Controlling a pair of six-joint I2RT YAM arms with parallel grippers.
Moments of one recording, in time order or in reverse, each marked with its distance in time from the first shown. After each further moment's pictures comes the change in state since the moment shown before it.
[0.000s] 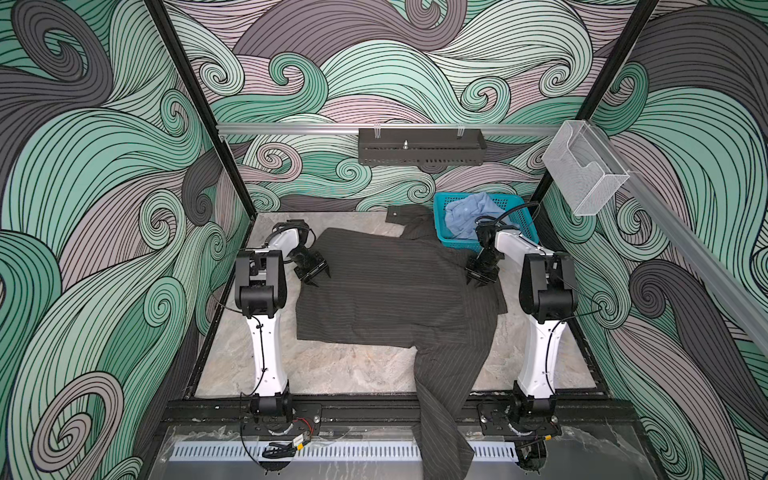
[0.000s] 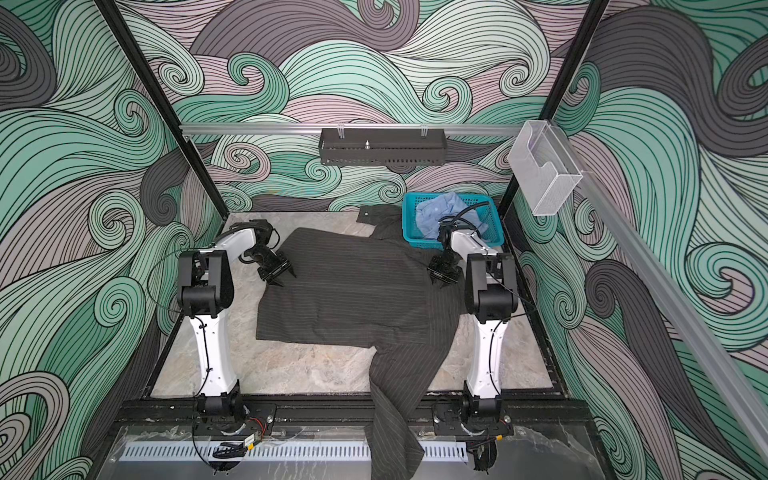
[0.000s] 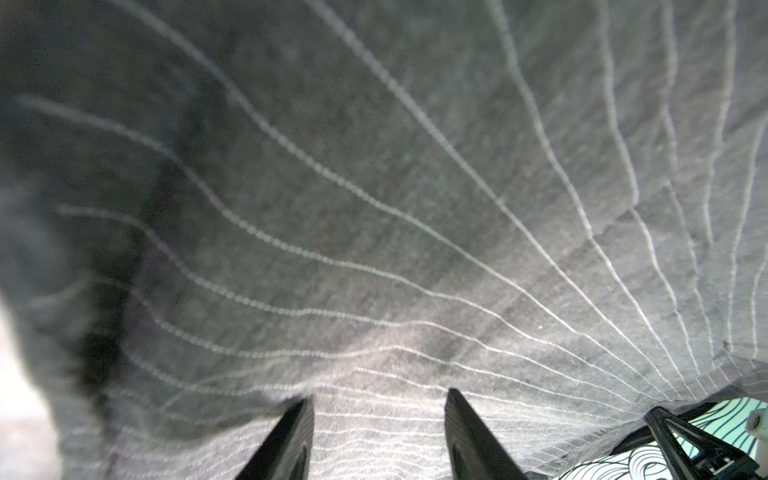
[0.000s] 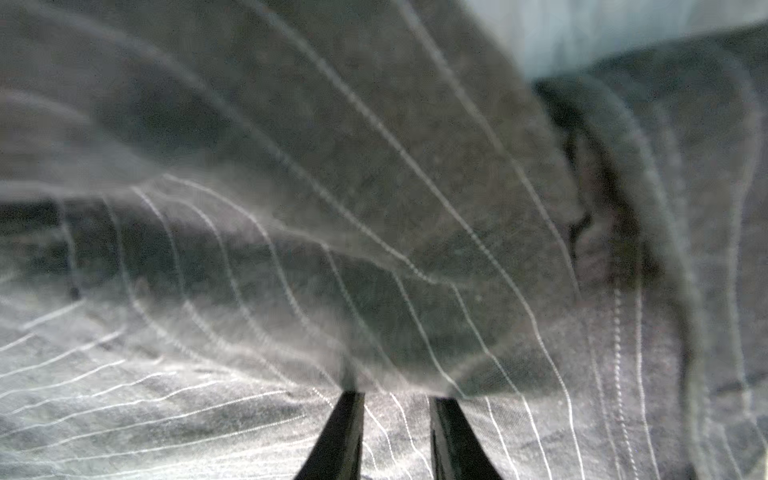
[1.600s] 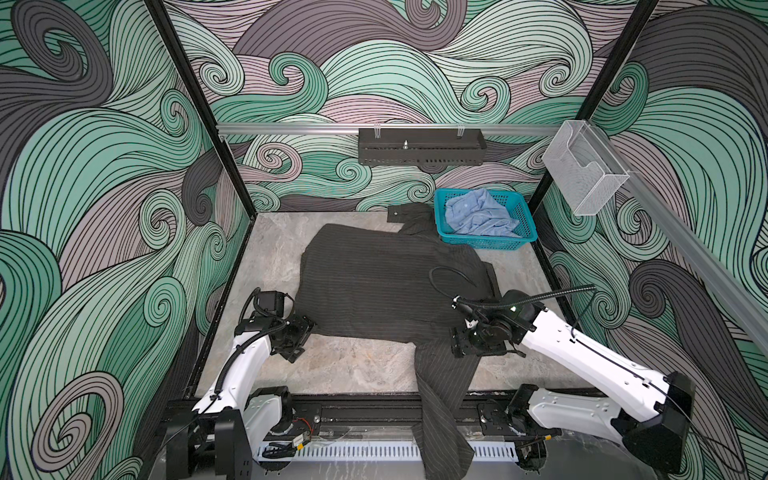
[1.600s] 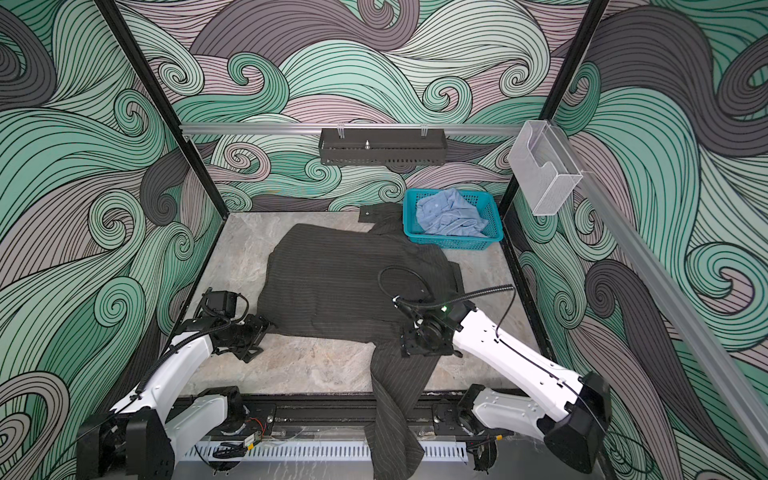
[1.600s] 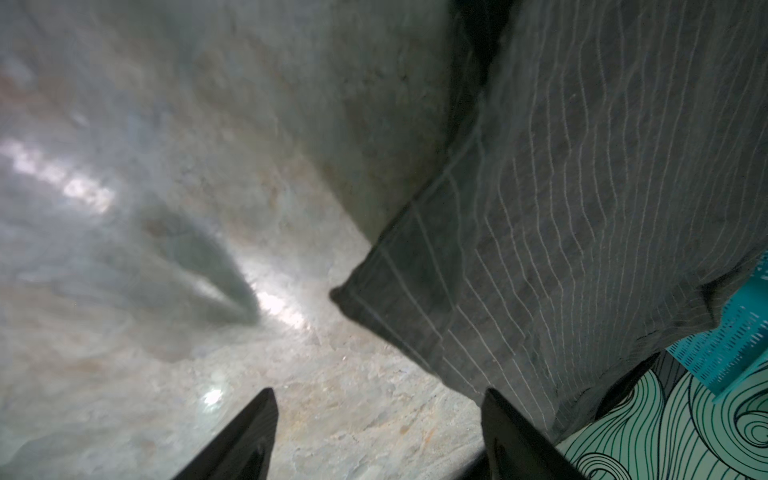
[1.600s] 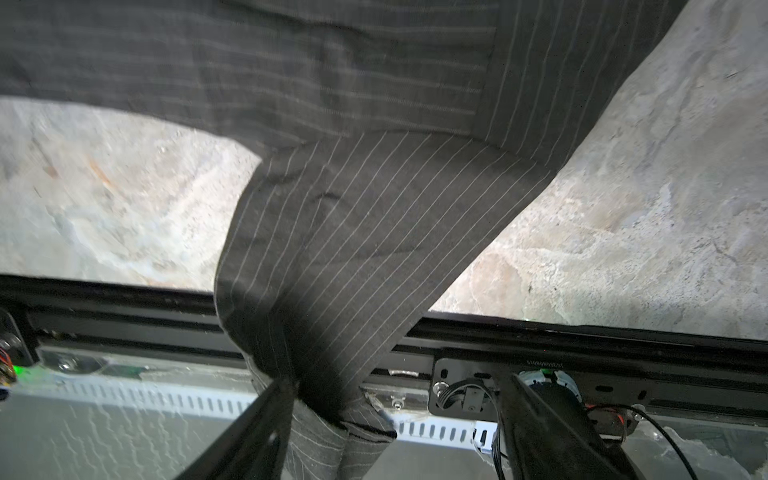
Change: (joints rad) left arm 0.056 -1.225 -1.262 0.401 -0.002 -0.357; right arm 0.830 -1.049 -0.648 -0.266 0.146 0.262
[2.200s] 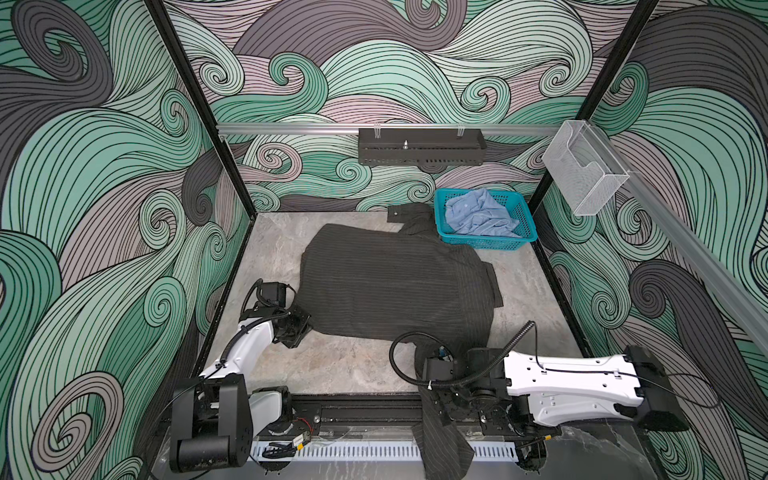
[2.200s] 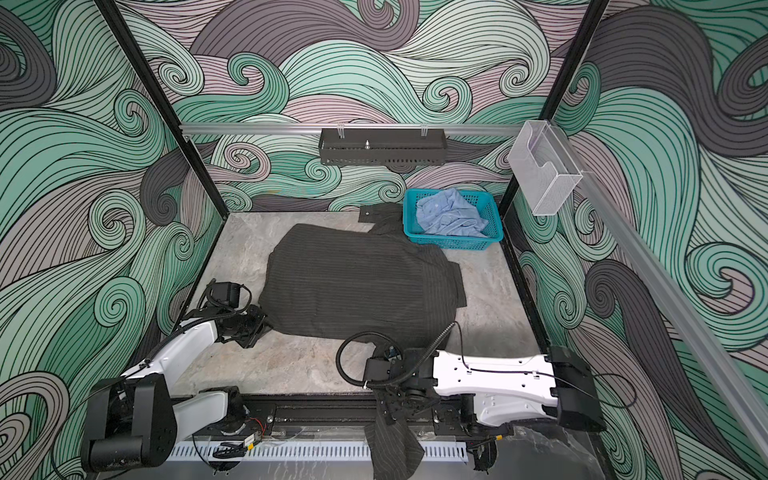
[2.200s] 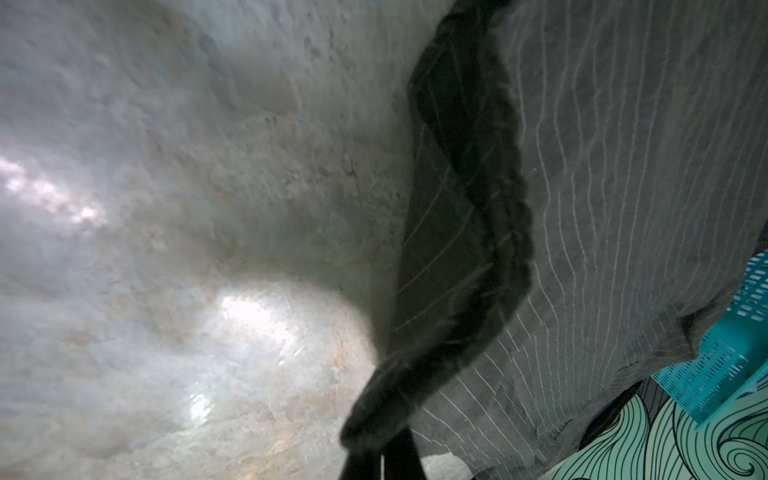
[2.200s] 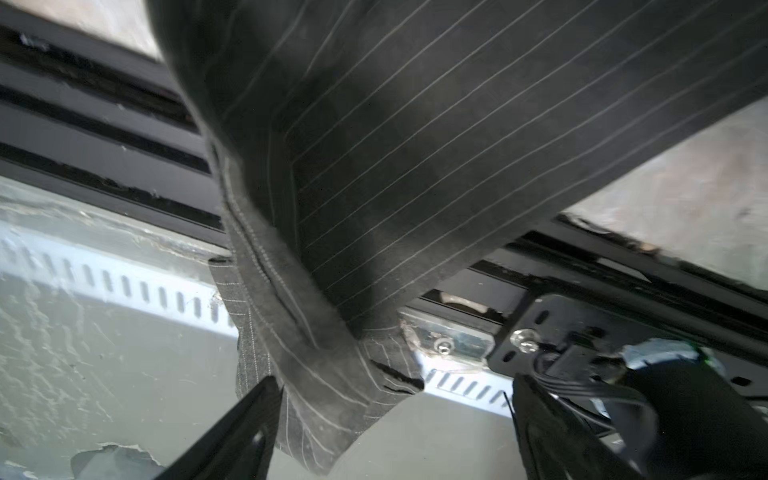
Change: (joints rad) left arm 0.000 0.111 0.037 0.106 -0.011 -0.013; right arm 0.558 0.070 -0.224 0.203 -0.123 0.299
